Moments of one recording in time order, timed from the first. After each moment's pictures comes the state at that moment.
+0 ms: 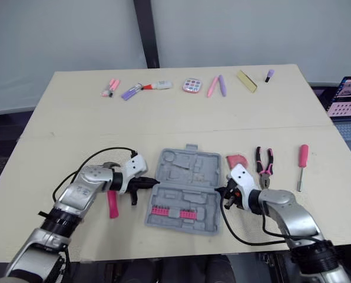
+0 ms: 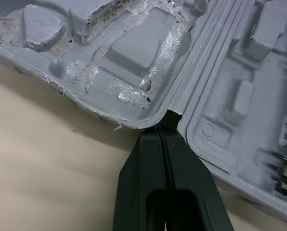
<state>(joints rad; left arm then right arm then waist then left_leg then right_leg) -0.43 0.52 -0.25 0.12 -0.04 0.44 -0.97 -0.15 -0.66 0.11 -0.19 0.30 0.67 0.81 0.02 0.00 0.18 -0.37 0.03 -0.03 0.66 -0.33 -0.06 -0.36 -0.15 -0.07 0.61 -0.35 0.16</state>
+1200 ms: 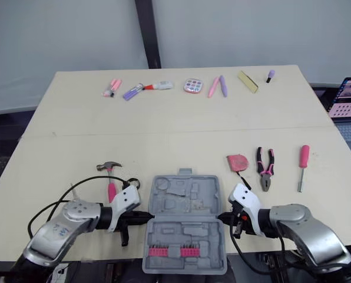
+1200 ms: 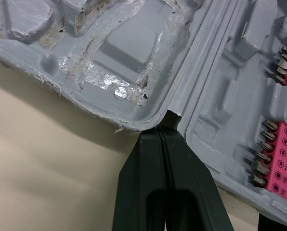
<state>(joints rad) -0.05 0.63 -0.21 -0.42 -0.17 0.80 -0.86 0.02 -0.82 0.09 -0.46 0.41 0.82 0.91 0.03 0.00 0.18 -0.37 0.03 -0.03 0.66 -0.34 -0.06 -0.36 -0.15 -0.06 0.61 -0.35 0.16</state>
